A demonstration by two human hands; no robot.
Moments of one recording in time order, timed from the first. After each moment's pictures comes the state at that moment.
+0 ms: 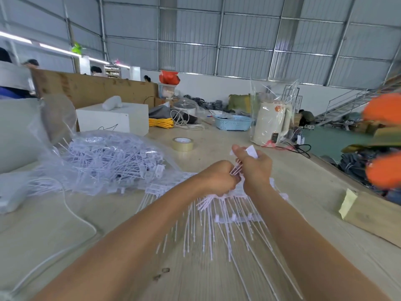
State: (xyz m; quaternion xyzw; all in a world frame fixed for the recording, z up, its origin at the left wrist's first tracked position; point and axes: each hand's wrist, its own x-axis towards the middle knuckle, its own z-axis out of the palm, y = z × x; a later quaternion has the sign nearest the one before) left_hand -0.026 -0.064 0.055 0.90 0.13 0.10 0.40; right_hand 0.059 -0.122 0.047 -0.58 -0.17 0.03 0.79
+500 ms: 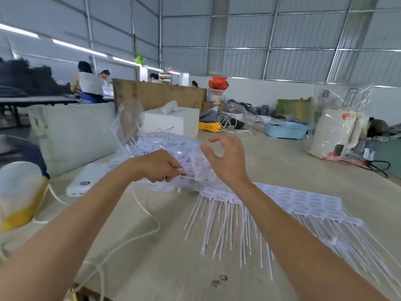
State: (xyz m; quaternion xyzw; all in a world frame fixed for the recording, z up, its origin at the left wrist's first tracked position) left_hand -0.197 0.086 0.068 0.89 0.33 0.10 0.29; right_hand -0.030 -0.003 0.048 -0.65 -0.53 -0.09 0.53
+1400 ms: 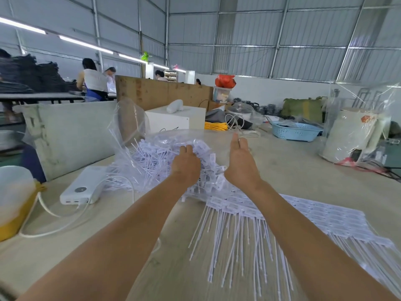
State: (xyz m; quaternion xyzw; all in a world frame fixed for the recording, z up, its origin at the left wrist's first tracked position) left_hand -0.089 0.142 0.019 0.87 0.45 0.09 -0.16; right_hand 0.006 0.031 0.048 -0.79 -0.54 -0.12 0.27
